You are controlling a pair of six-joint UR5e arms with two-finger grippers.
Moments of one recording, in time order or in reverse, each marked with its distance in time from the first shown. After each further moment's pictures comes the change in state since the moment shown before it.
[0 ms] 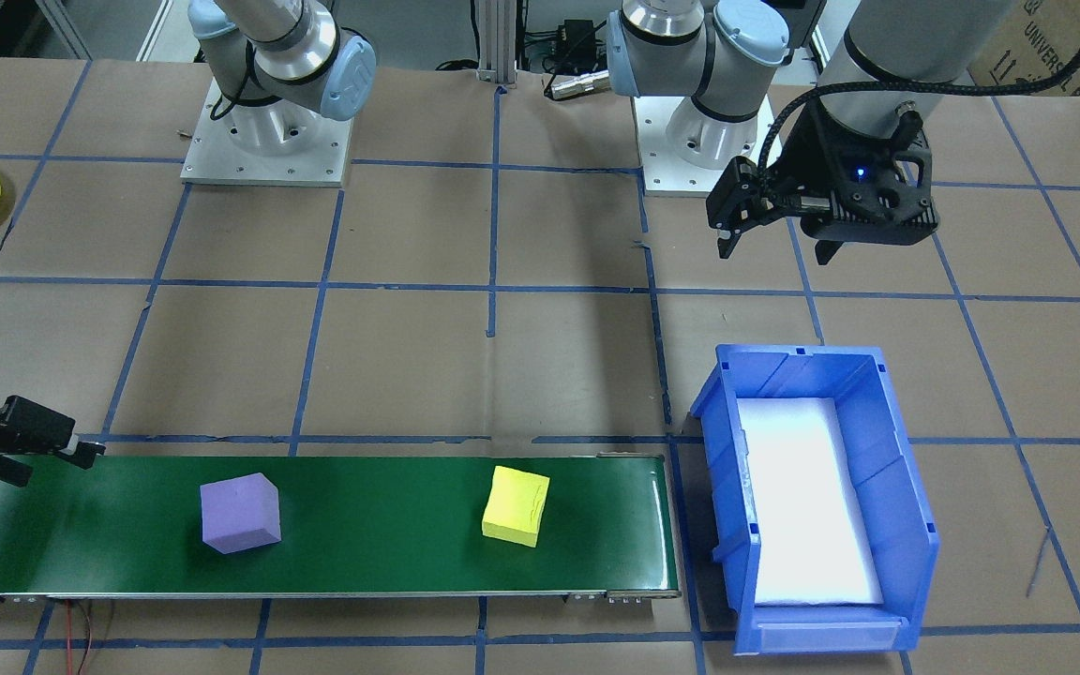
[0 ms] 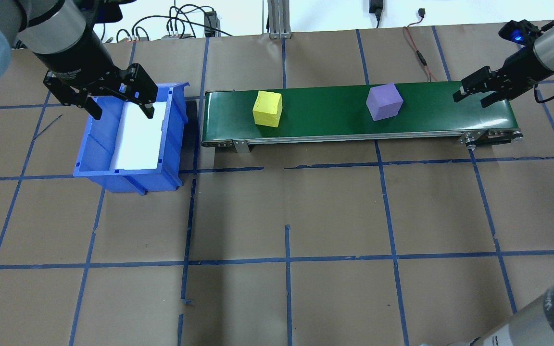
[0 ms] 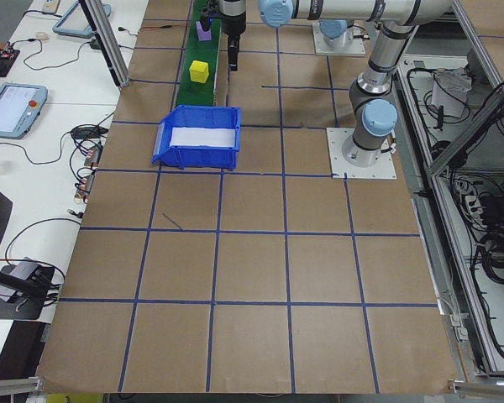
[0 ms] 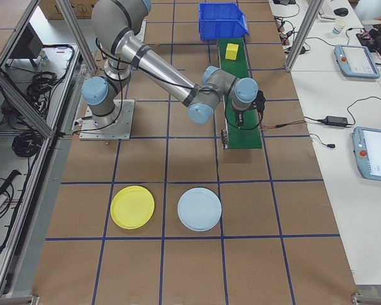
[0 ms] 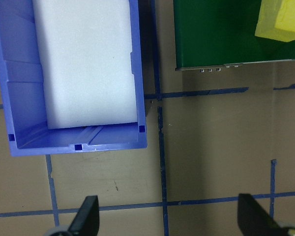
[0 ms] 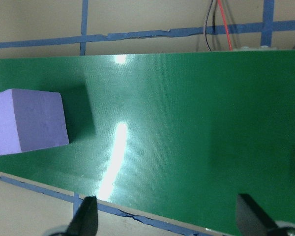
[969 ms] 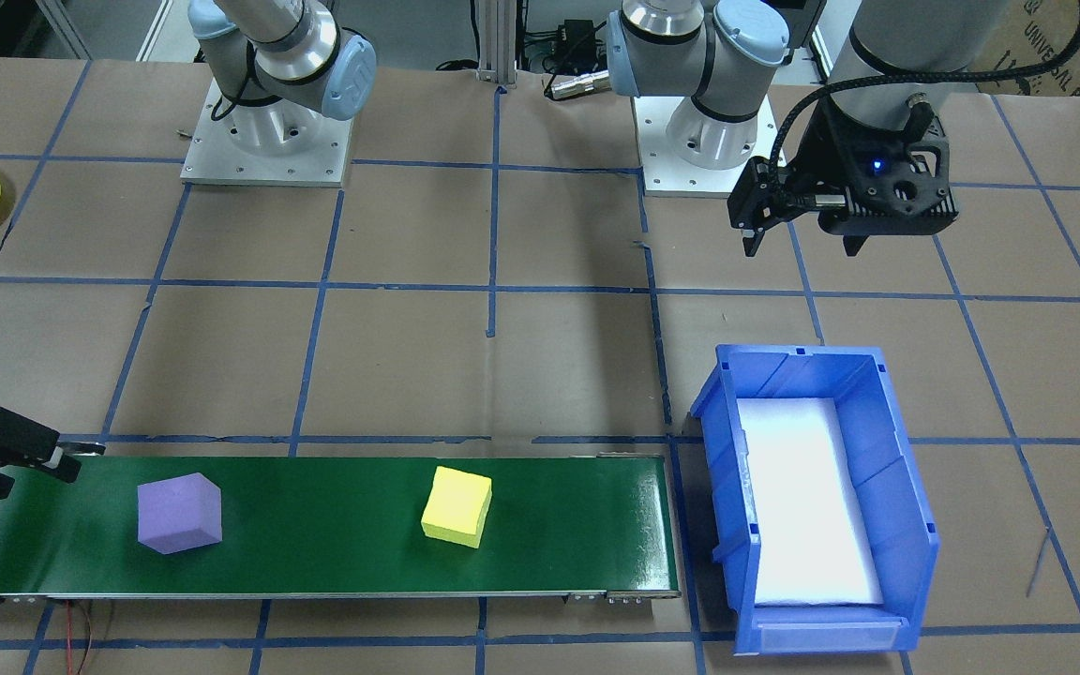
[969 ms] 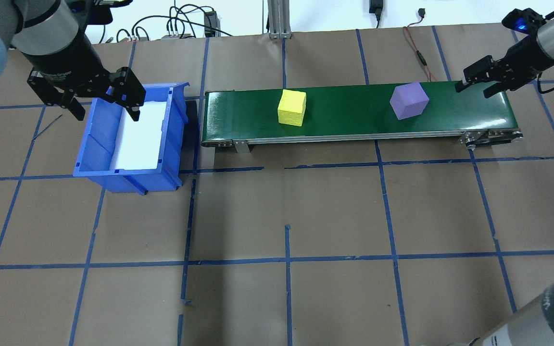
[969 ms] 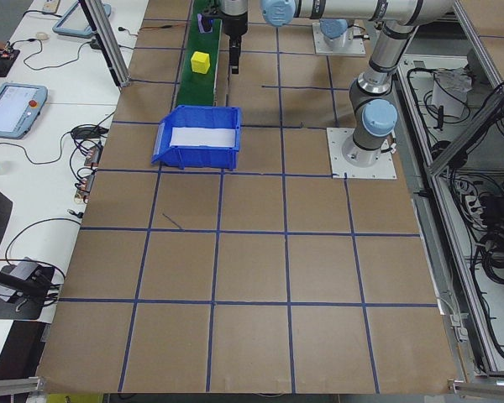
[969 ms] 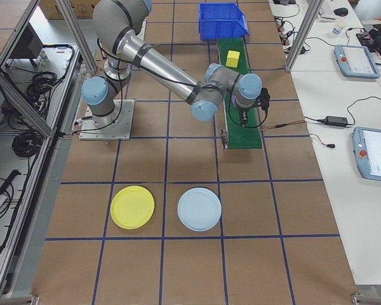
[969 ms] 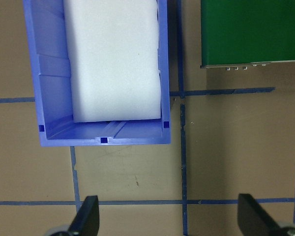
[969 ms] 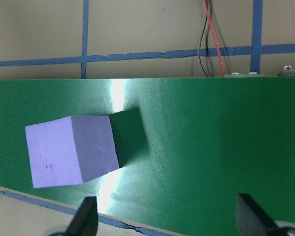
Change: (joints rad) left arm 0.001 0.011 -0.005 0.000 0.093 -0.009; right arm 0.015 0.010 -0.051 0.002 -0.003 0.049
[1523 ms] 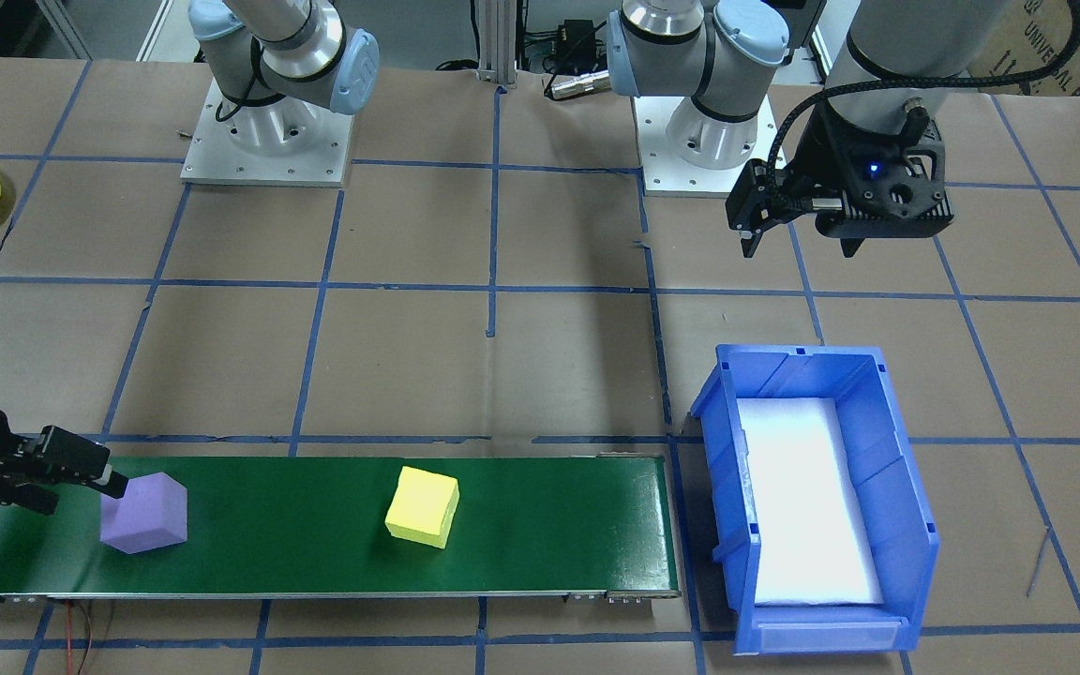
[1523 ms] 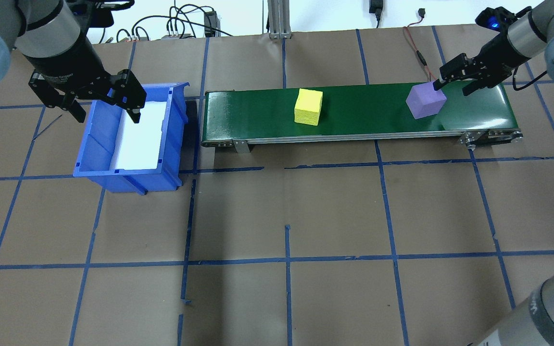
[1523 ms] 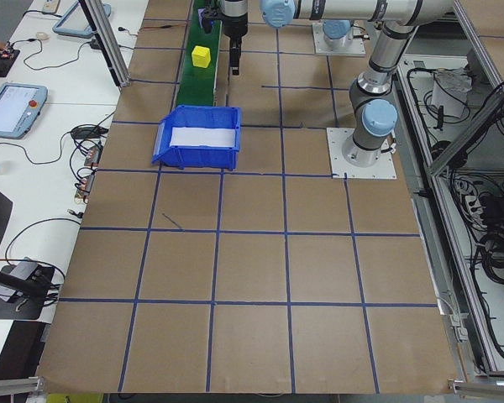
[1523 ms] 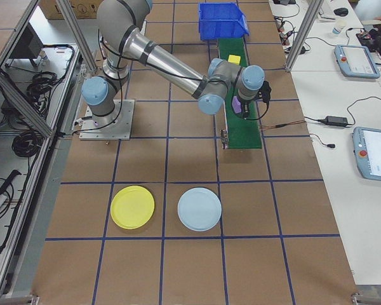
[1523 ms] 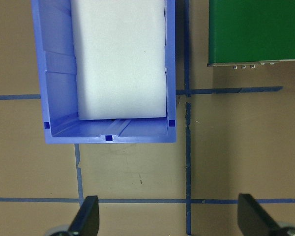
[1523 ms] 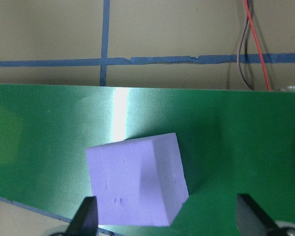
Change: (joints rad) left arm 0.000 -0.001 -0.007 0.002 -0.001 -0.001; right arm 0.075 0.027 -0.003 -0.051 -0.010 0.056
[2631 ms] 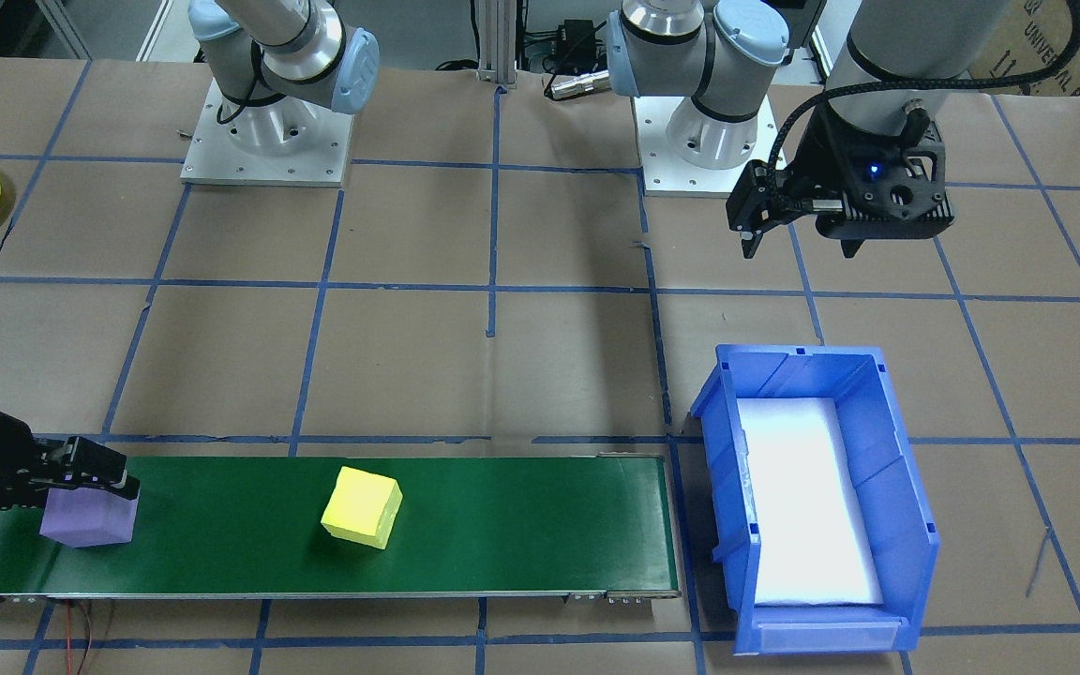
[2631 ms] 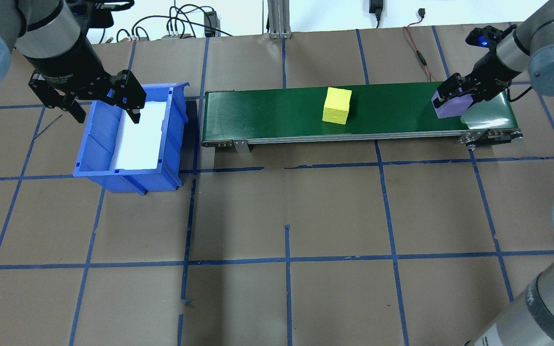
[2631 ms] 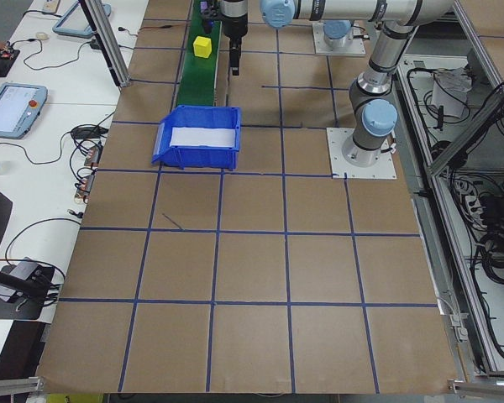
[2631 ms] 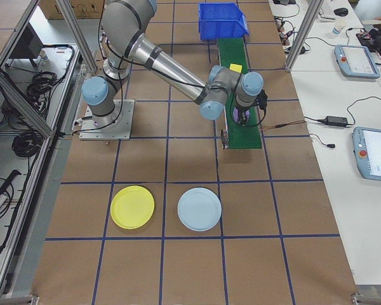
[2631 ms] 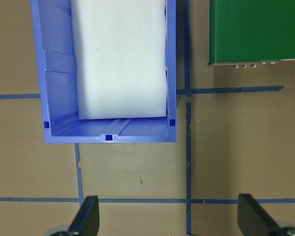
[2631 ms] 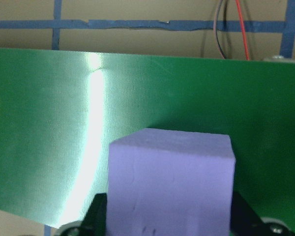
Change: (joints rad) left arm 0.002 0.000 -0.002 0.001 0.000 0.000; right arm 0.004 0.037 0.029 -0.029 -0.127 -0.044
